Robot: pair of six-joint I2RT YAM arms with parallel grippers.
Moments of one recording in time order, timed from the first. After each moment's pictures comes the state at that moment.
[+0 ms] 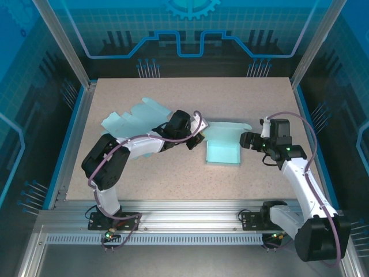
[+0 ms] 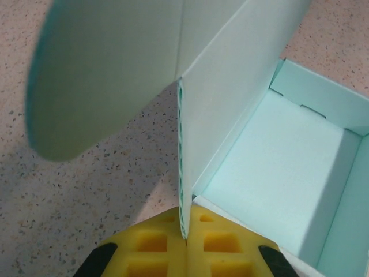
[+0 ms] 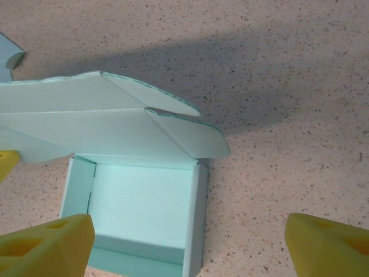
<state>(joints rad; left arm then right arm) -0.63 1.83 1.11 0.04 0.31 0.22 0.03 1.00 0.76 -0.58 -0.19 0.24</state>
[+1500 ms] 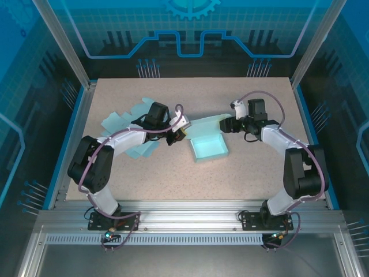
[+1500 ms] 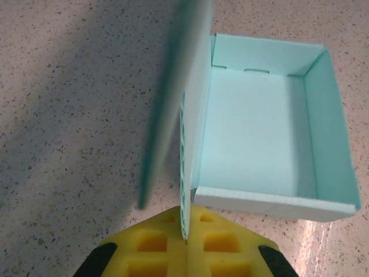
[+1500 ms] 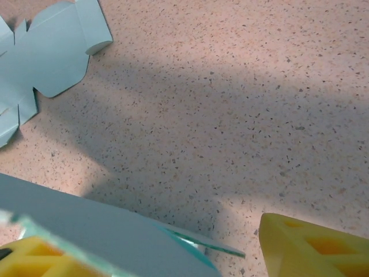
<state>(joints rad) -0.41 1.73 1.09 -0.21 0.53 0.46 0.13 1.60 0.98 -0.18 -0.46 -0.03</state>
